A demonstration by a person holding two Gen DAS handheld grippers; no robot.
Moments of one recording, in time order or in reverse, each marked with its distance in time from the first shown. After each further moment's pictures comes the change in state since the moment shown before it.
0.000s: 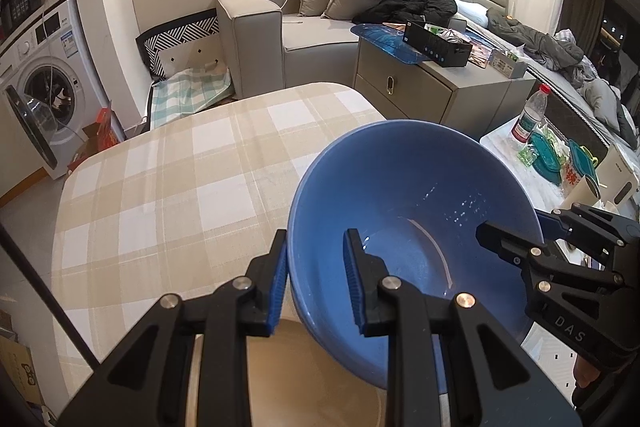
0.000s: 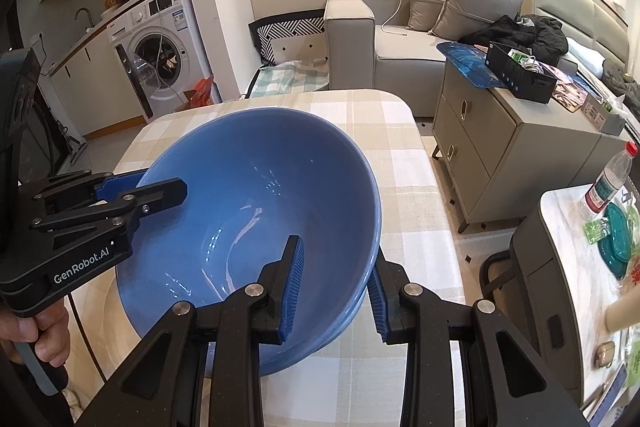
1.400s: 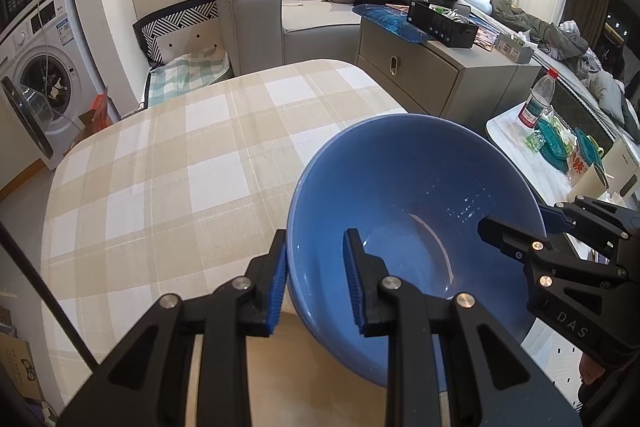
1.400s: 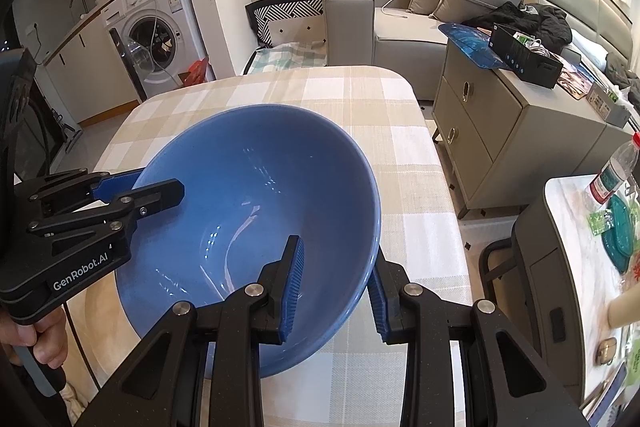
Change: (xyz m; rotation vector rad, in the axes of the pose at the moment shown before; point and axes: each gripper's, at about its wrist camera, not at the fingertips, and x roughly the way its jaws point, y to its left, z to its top) left arm 0.029 0.001 -0.013 -0.005 0.052 0.003; right arm 0.028 -0.005 -0.013 -0.005 0.062 -0.009
